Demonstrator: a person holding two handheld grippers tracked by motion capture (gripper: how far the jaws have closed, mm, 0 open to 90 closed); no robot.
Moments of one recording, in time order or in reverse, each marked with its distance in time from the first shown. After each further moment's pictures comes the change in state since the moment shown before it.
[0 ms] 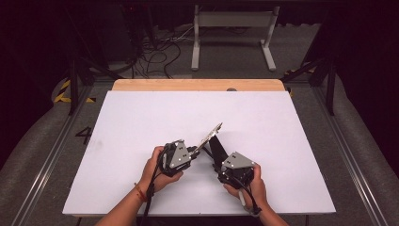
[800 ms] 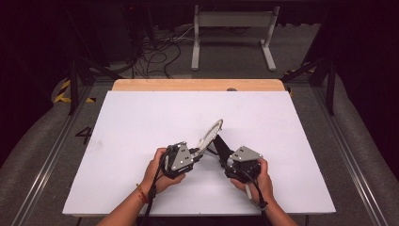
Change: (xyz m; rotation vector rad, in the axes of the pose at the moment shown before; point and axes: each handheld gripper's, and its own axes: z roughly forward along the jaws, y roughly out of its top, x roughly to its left) left arm -0.006 -0.001 0.004 -0.014 -0.031 0.007; right arm -0.025 -0.003 -0.001 0.029 -0.015 0.043
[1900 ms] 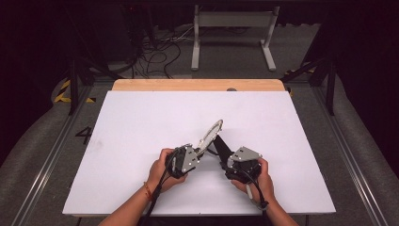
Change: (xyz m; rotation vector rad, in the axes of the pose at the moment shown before) left arm -0.008 -0.007 0.023 0.094 0.099 0.064; right arm -0.002 -0.005 0.004 0.039 0.012 -0.002
